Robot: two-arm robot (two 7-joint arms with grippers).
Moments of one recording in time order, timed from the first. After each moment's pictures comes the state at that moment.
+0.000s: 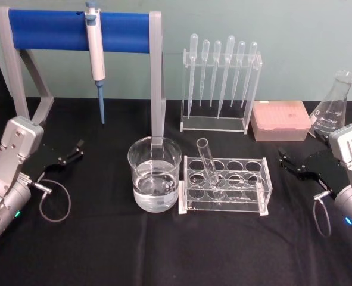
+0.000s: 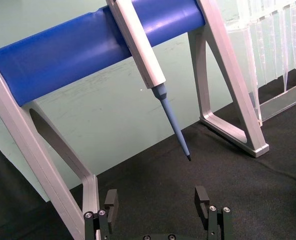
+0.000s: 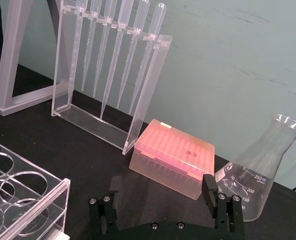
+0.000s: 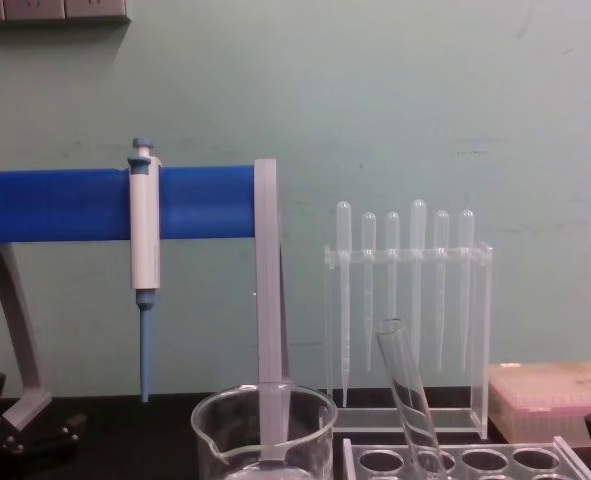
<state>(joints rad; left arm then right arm) -0.20 0.60 0.45 -1.41 -0.25 -0.12 0.03 0.20 0.60 -0.45 -1.41 0.25 -0.12 -0.03</state>
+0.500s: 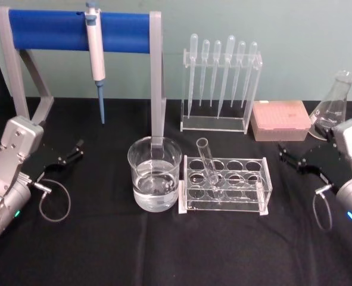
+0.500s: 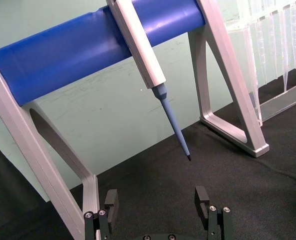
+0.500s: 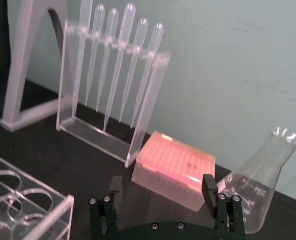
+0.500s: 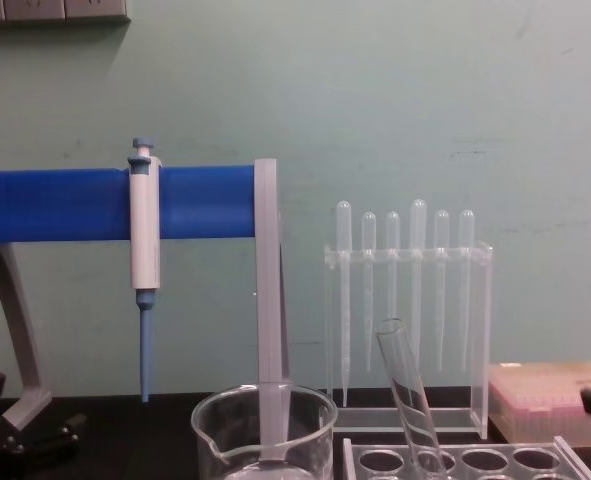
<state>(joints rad) -0.20 0.60 0.45 -1.41 -0.25 -0.12 0.03 0.19 0.61 -0.42 -1.45 0.28 -0.12 0.00</state>
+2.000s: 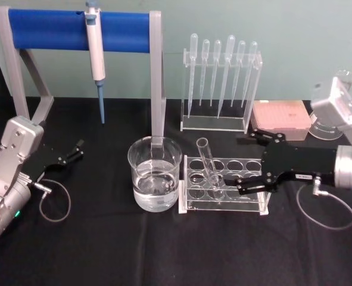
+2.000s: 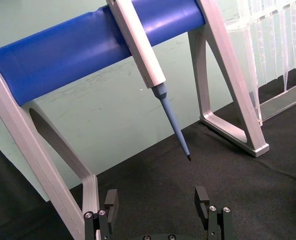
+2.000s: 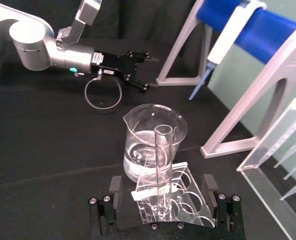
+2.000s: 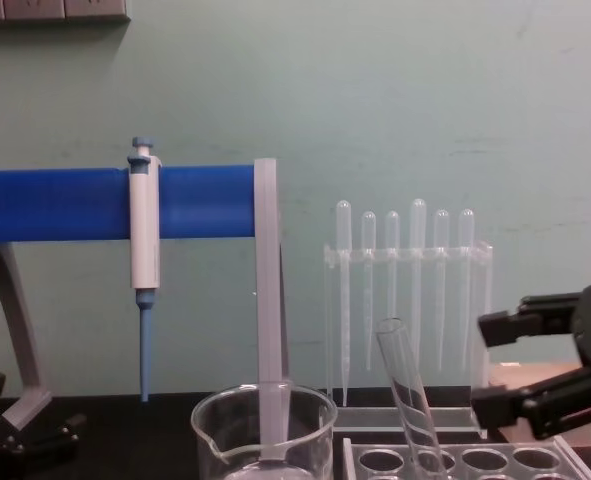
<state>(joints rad) -0.20 0.60 0.45 -1.41 -0.25 -0.12 0.03 0.41 0.79 -0.51 -1.67 0.45 0.14 0.79</state>
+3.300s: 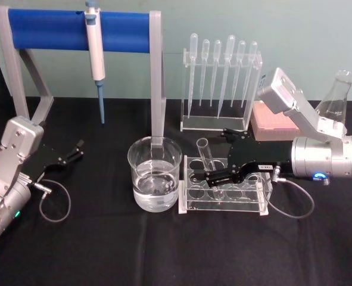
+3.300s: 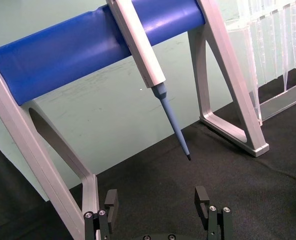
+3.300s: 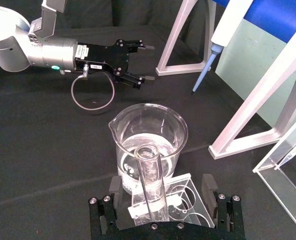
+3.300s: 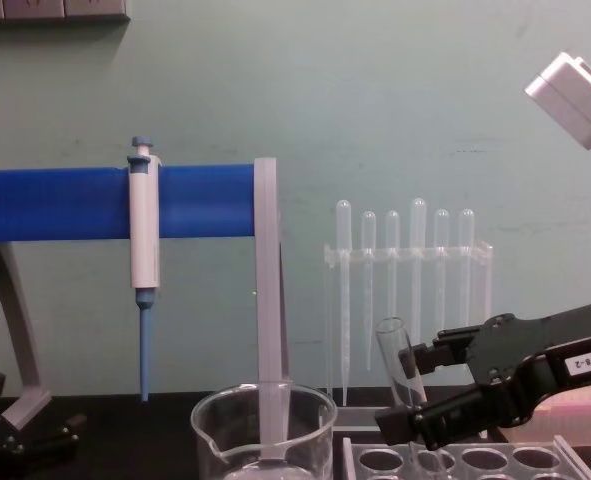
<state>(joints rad) -0.20 0.60 0.45 -1.41 -0.25 -0.12 0.03 0.59 0.65 -0.67 -1.51 0.44 0.25 0.77</state>
